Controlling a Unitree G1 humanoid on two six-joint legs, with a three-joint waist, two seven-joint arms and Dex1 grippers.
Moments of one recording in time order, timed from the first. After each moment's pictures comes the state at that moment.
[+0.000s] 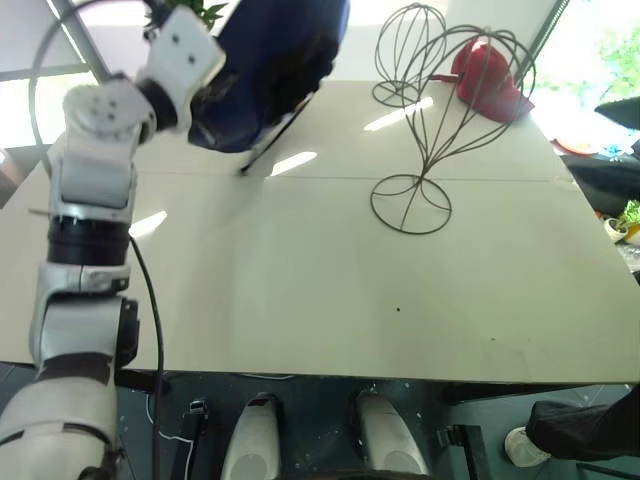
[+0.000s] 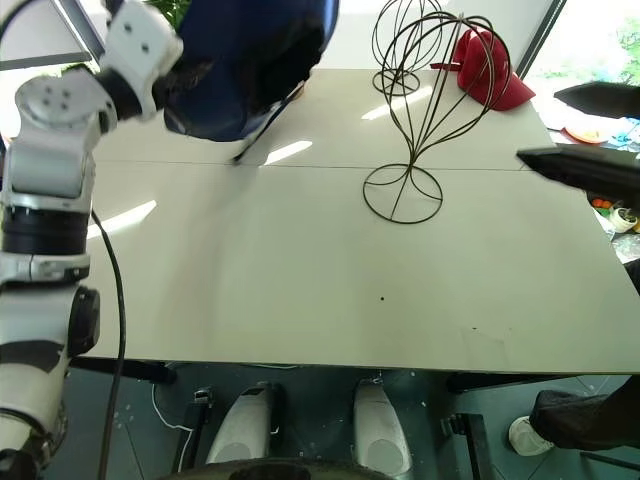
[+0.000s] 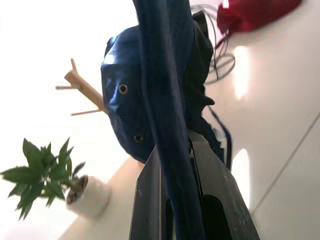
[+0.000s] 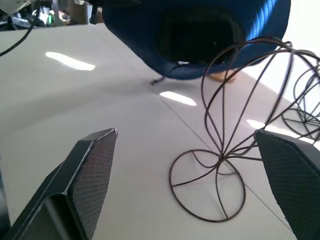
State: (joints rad) left arm -1.16 0.60 -0.02 0.33 0.04 0.29 -0.76; right arm -0.40 -1.28 -0.73 -0.16 0.84 0.91 1.15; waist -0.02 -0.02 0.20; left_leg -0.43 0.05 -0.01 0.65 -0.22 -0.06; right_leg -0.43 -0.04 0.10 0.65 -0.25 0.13
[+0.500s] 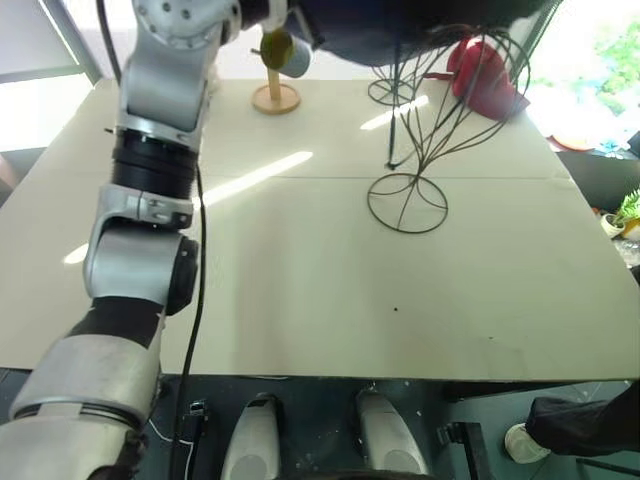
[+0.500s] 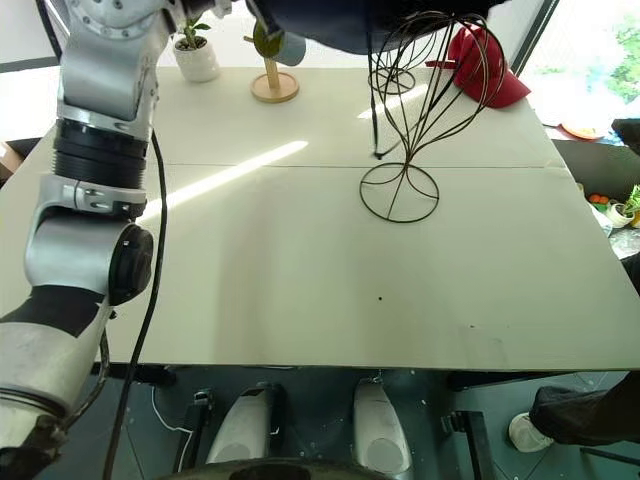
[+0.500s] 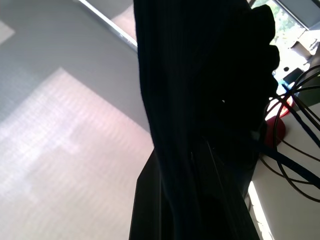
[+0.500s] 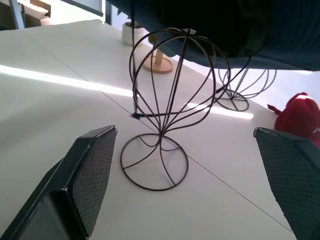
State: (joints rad) left arm -1.41 0.40 -0.15 0.48 0.13 -0.25 -0.68; right arm -0.25 -1.29 -0.98 -0.12 0.73 0.94 1.16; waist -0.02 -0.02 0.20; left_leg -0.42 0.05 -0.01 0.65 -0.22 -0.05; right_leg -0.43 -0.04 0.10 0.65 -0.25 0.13
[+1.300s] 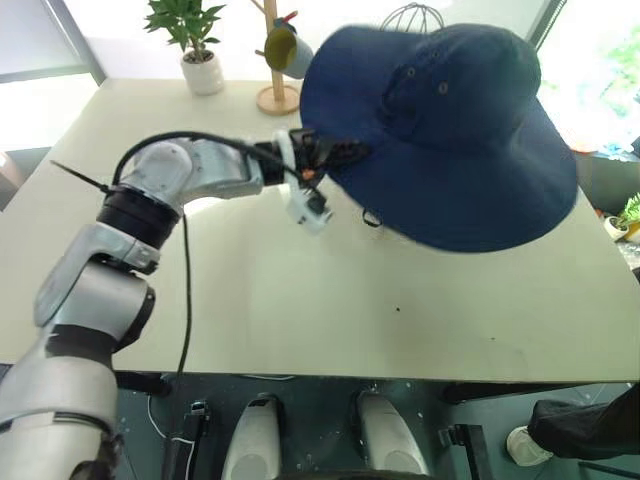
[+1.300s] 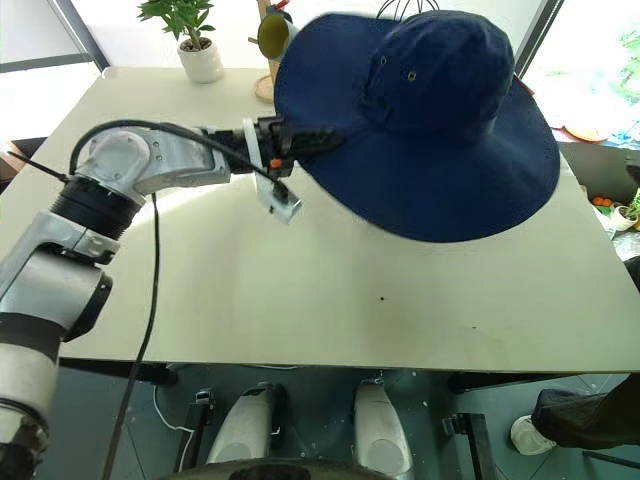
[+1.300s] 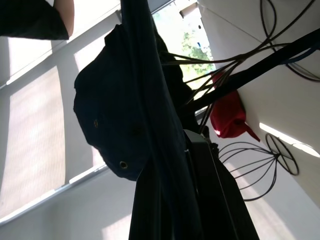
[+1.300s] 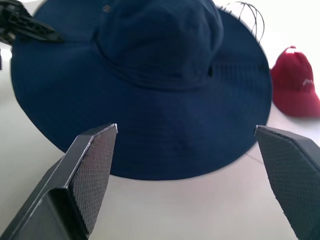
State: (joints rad) left arm -1.23 0.65 -0.61 0.57 1.19 -0.92 0.26; right arm -0.01 -1.24 -1.15 -0.19 0.67 1.00 1.19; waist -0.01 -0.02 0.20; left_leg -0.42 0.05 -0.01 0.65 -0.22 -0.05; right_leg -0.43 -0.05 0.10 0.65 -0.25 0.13
